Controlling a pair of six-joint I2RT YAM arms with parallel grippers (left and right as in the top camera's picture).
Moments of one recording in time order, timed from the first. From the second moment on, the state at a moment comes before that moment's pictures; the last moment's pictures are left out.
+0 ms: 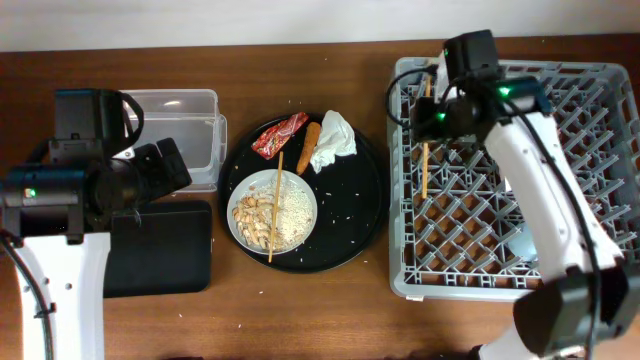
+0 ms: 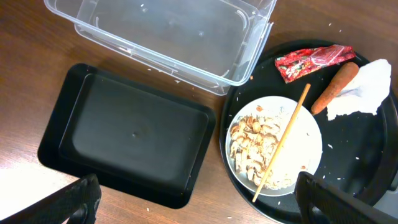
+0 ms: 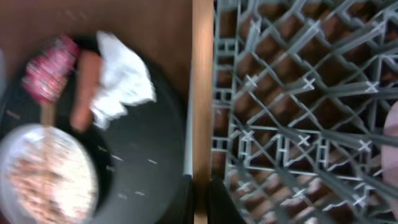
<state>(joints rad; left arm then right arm) 0.02 1.35 1.69 -1.42 -0.11 -0.35 0.17 1.76 1.70 -1.08 -0.08 0.21</state>
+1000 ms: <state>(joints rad) 0.02 1.35 1.69 -1.45 -0.11 -0.35 0.76 2.19 1.69 -0.83 -0.16 0.59</state>
